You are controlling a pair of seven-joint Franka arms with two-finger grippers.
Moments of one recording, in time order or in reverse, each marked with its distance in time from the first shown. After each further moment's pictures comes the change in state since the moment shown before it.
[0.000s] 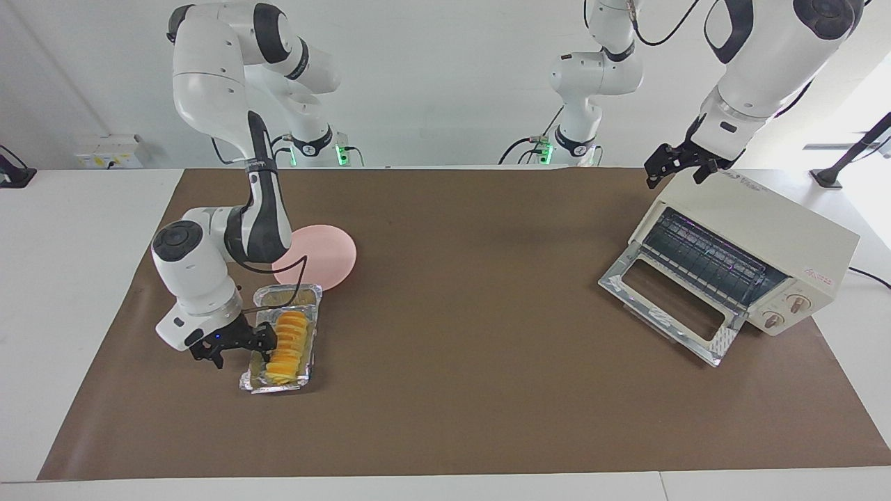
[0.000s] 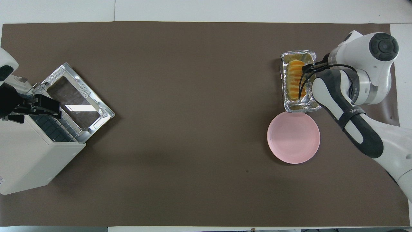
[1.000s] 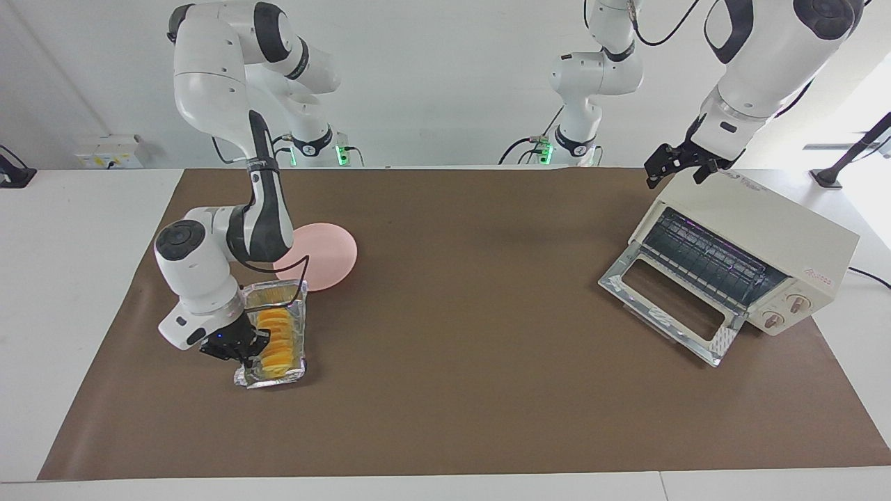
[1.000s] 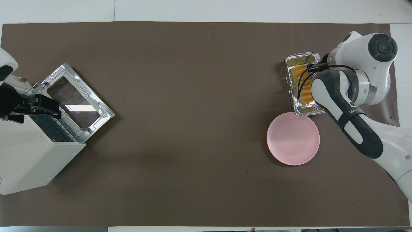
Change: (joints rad) left arm 0.000 0.000 0.000 0.000 0.000 0.000 0.000; right arm 0.001 -0.013 0.011 0.019 0.000 -0.043 0.013
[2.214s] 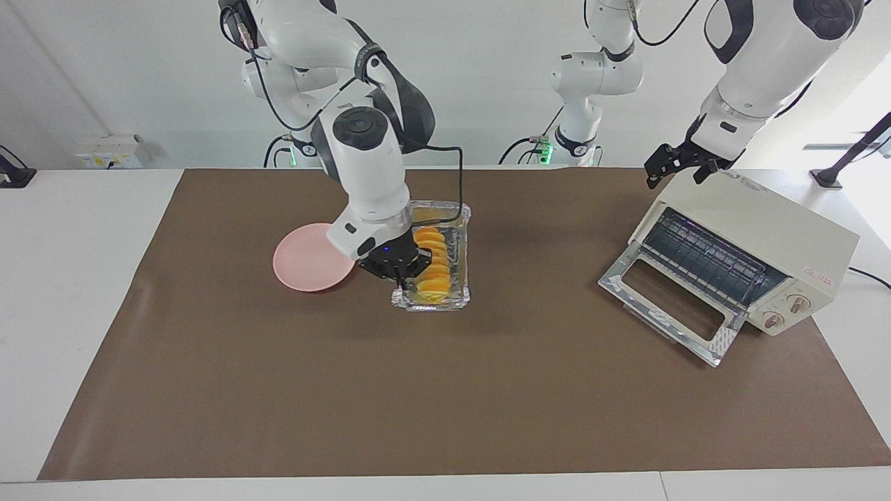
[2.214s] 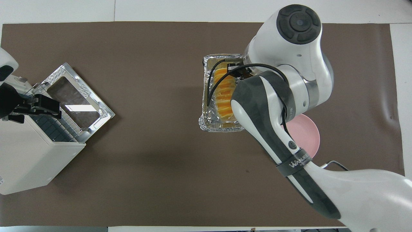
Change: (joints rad) left arm 0.000 0.000 0.000 0.000 0.000 0.000 0.000; right arm 0.433 -0.100 0.068 0.233 0.070 -0.390 0.619
